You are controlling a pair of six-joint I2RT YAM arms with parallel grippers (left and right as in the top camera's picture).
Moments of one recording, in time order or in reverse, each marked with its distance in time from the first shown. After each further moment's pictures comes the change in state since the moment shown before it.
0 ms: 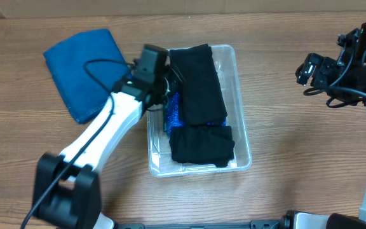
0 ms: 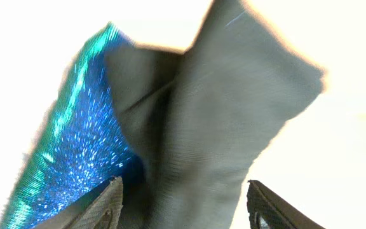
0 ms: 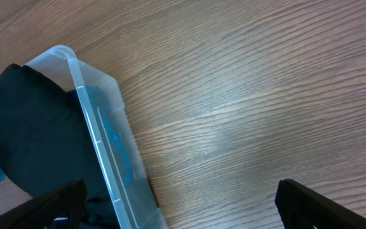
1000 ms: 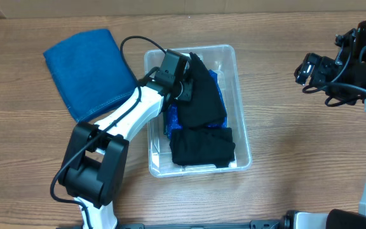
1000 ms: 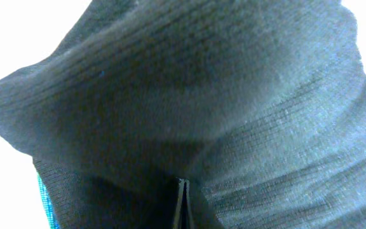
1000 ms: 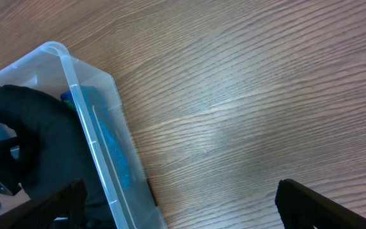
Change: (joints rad) left arm -0.082 0.257 0.064 0.070 -0.122 0.729; right arm 0.000 0.026 0.000 -0.003 0.000 -0.001
